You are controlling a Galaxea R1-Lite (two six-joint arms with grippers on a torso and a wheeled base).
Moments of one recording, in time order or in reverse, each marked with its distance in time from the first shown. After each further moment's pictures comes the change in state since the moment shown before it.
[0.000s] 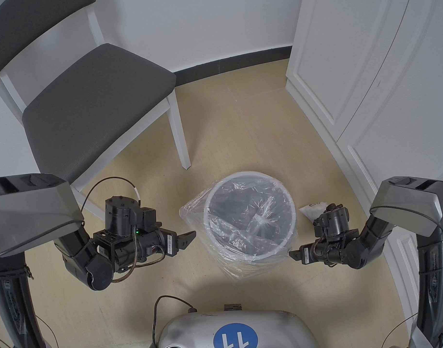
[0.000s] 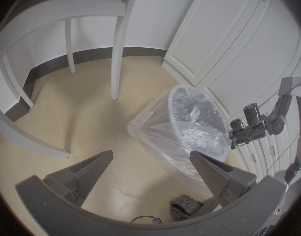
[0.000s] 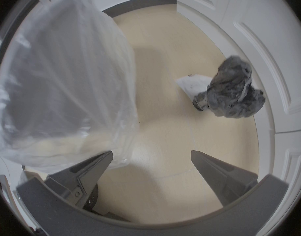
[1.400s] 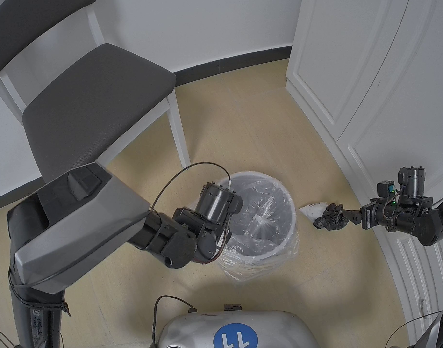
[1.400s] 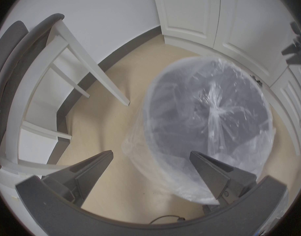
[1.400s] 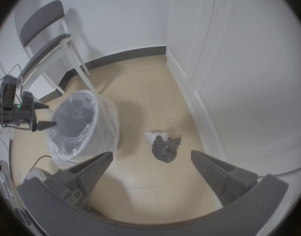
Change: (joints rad) left arm -0.304 0.127 -0.642 0.769 0.694 0.144; right arm -0.254 -0.561 0.261 0.000 0.156 -0.263
